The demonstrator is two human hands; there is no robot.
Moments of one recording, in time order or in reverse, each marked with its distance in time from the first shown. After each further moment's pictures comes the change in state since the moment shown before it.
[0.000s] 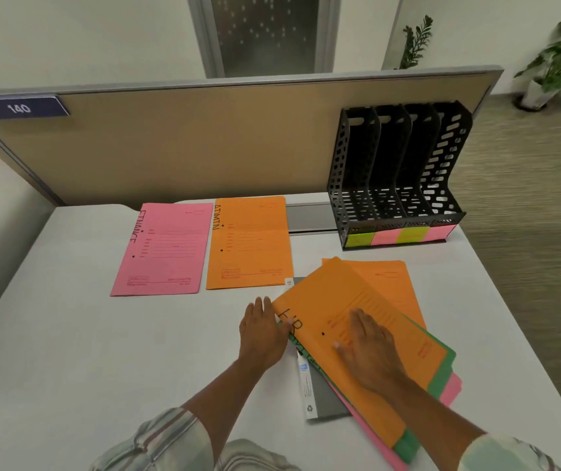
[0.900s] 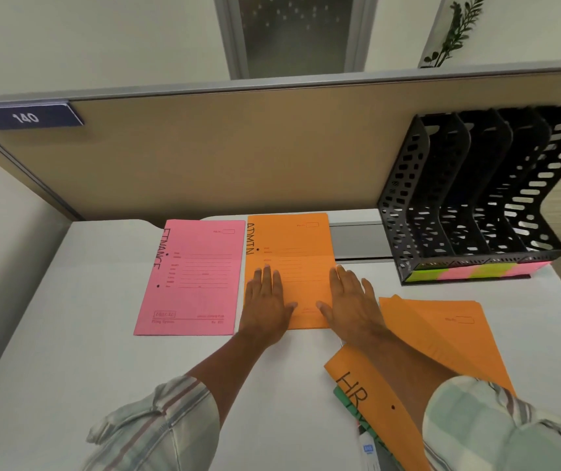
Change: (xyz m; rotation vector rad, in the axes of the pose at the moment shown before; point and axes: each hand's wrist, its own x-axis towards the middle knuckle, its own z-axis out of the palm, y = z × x) left_hand 0.171 -0.065 -0.092 0.359 0.070 0.158; right_hand 0.215 -0.144 -0.047 -0.126 0.070 -0.097
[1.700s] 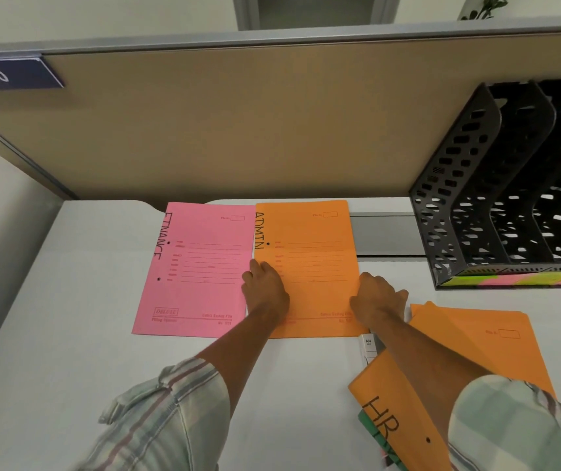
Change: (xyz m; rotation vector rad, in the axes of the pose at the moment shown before) left_hand 0.072 -0.025 0.012 -0.143 -0.026 -0.399; right_hand 0.066 0.000 0.023 0.124 -0.174 0.403
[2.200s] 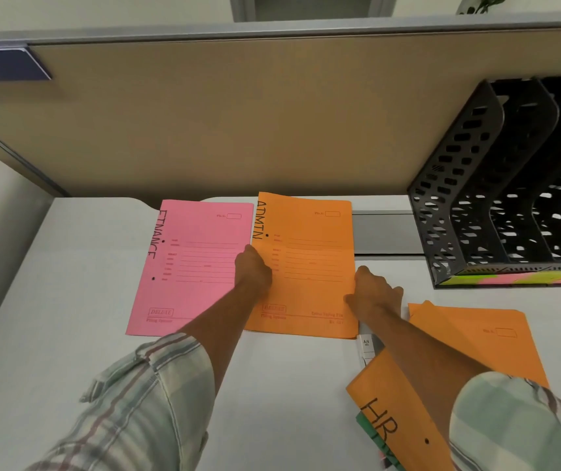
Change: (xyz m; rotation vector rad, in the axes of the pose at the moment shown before) left_hand 0.041 -0.009 -0.032 -0.416 -0.036 -0.108; right_hand 0.005 -0.004 -0.003 0.060 0.002 -0.002
